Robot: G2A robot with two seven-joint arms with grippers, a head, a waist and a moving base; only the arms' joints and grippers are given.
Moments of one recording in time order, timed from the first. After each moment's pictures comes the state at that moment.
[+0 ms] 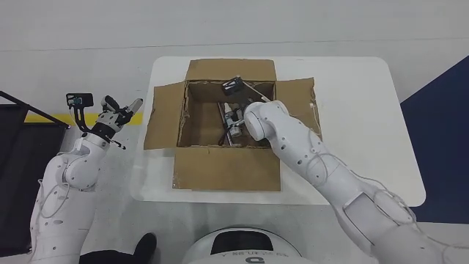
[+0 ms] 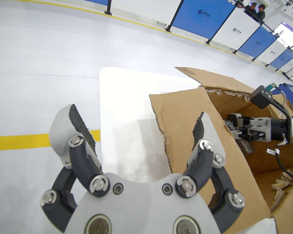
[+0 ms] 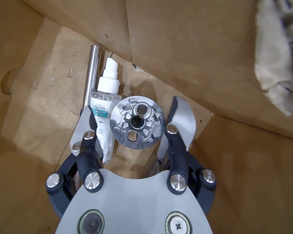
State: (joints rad) left arm 1.56 -1.14 -1.72 -1.53 0.76 -0.43 -0.22; right arm -0.85 -1.43 0.69 -1.21 -1.08 0.26 0.91
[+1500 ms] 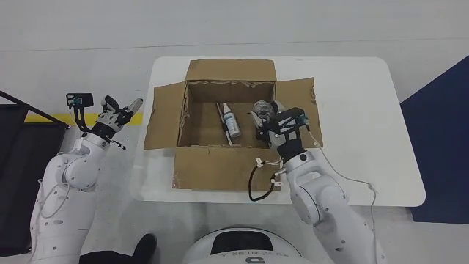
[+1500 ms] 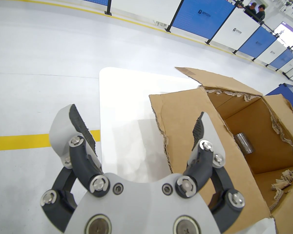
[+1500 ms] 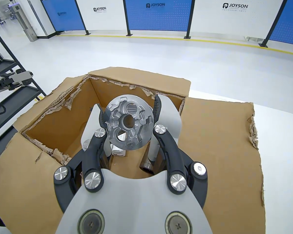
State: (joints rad) left arm 1.56 -1.14 -1.72 -1.53 0.76 -0.43 -0.22; right arm -1.71 -1.27 1.13 -2.11 -1.39 0.12 0.25
